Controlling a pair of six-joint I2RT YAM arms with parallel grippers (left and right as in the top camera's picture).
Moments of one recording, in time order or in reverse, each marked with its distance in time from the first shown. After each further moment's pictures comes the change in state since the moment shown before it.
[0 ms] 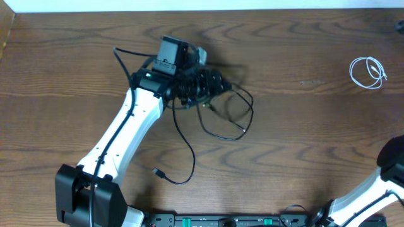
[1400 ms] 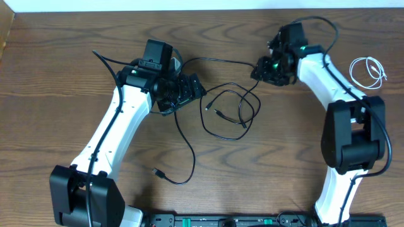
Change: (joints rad) left arm 0.109 0.000 0.000 -0.172 -0.225 -0.040; right arm 0.721 0.077 -0.693 0.573 0.035 0.110
